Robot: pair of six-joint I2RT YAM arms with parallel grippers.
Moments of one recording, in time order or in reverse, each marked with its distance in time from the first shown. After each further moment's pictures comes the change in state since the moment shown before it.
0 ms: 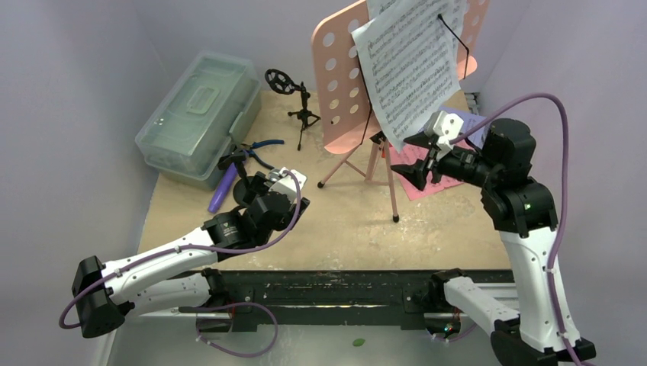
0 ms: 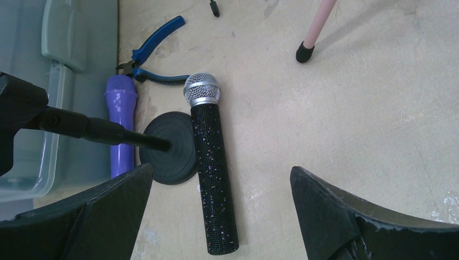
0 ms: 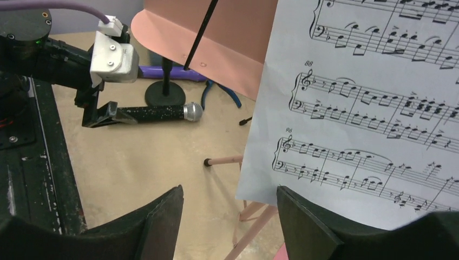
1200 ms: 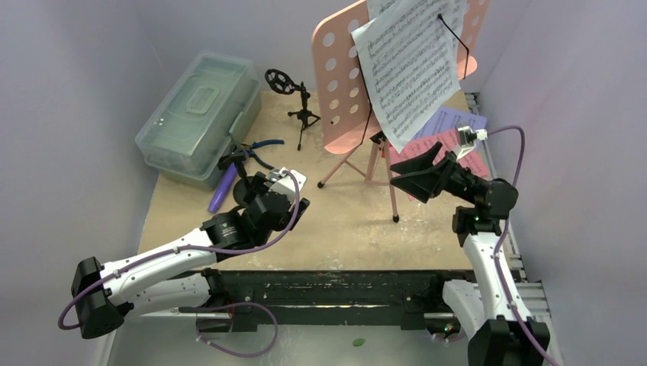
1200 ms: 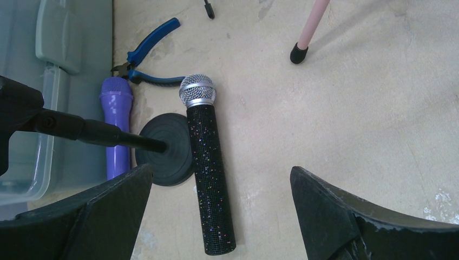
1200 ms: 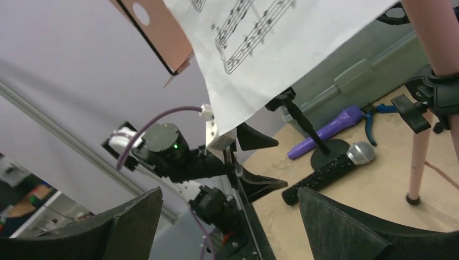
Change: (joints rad) left arm 0.000 -0.012 0.000 0.000 0.019 0.000; right arm -0.320 -0.148 -0.860 1.579 -0.486 1.689
